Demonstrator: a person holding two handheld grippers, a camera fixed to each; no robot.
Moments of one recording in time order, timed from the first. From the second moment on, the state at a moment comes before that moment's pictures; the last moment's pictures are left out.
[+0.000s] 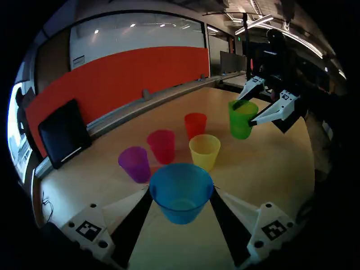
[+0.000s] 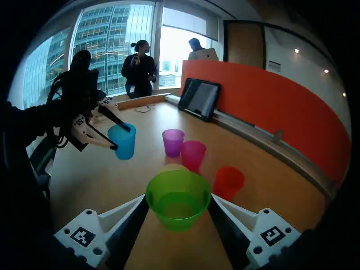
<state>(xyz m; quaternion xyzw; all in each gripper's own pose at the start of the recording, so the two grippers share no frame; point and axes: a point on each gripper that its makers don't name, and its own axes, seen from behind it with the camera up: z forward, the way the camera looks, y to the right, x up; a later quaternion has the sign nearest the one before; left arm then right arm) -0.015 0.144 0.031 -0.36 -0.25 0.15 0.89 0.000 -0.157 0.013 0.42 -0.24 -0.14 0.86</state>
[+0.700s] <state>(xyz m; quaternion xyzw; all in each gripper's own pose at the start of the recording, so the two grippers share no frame) -0.068 0.150 0.037 -0.37 -0.29 0.14 0.87 -0.038 -0.155 0.014 0.42 -0.27 -0.14 0.85</state>
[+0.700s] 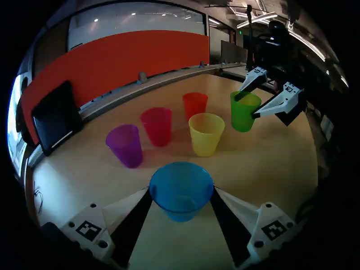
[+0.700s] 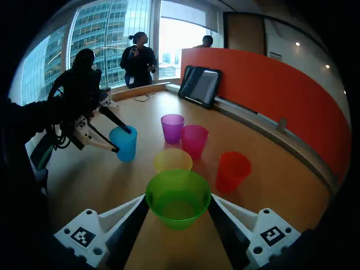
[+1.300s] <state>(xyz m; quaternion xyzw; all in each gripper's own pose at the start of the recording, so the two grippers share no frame) -0.081 0.145 0.037 -0.37 -0.30 0.13 0.87 -0.047 -0.158 0.016 0.42 -0.28 -0.14 0.85</state>
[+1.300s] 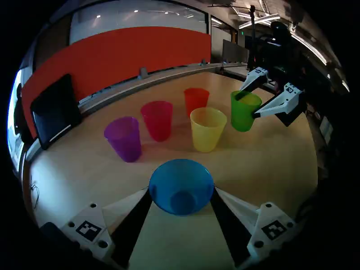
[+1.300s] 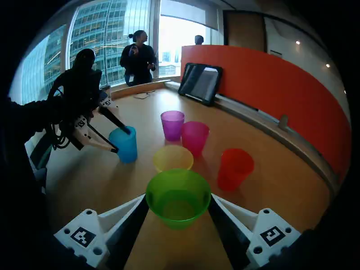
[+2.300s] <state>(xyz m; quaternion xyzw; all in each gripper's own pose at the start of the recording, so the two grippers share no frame) -0.089 0.124 0.018 -0.35 -0.33 0.12 0.87 -0.085 -0.160 0.016 0.41 -0.30 -0.15 0.85</state>
